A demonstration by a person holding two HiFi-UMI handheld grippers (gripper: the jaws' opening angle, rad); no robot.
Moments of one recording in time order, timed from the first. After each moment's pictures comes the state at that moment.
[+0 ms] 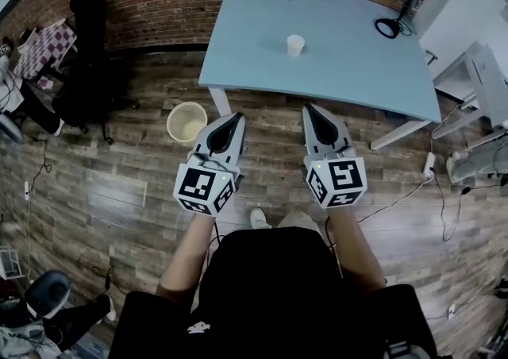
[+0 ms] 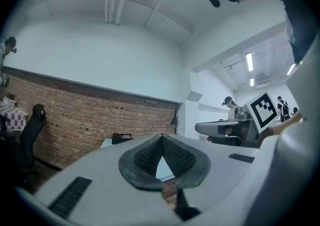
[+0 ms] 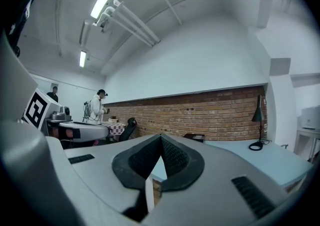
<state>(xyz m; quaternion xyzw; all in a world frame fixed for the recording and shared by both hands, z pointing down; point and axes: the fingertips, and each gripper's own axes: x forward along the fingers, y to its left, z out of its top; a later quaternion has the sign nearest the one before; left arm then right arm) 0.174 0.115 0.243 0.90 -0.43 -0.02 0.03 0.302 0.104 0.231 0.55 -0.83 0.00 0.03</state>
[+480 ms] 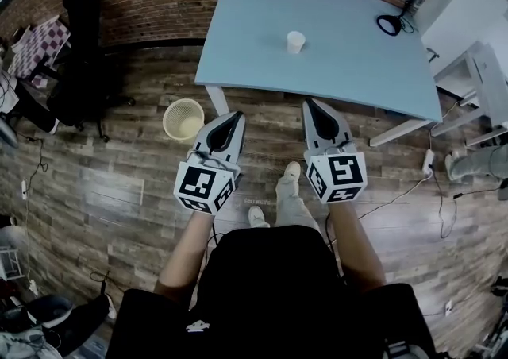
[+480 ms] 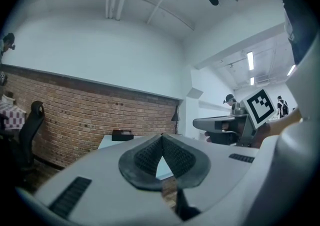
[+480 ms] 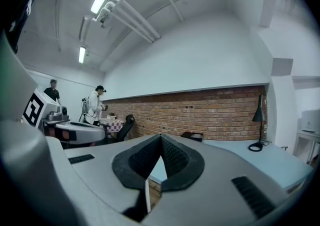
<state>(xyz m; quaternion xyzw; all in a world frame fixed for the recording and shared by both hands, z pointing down) 0.174 0.085 0.264 0.90 -0.43 -0.01 0.04 0.303 0.069 0.243 0.56 -0.83 0.00 0.05</state>
